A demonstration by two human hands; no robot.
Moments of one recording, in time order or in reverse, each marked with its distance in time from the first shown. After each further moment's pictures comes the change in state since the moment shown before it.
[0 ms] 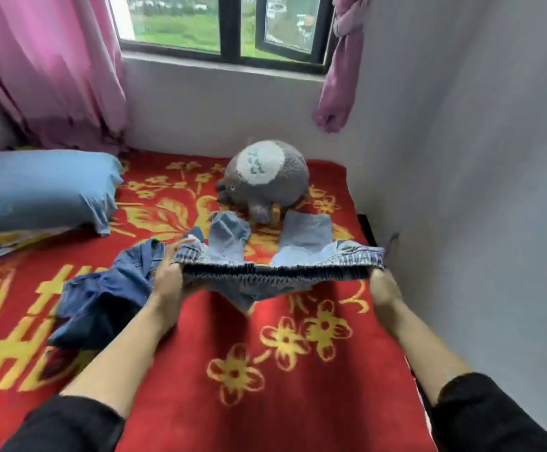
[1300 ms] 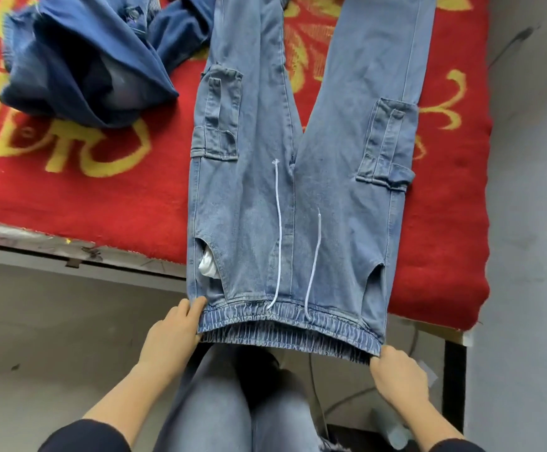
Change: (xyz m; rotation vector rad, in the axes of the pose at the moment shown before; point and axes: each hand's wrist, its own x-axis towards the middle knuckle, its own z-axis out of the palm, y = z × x) left_hand -0.201 -0.398 -0.162 1.675 -0.512 -0.218; right_hand -0.207 0.414 -0.045 -1.432 -0.662 0.439
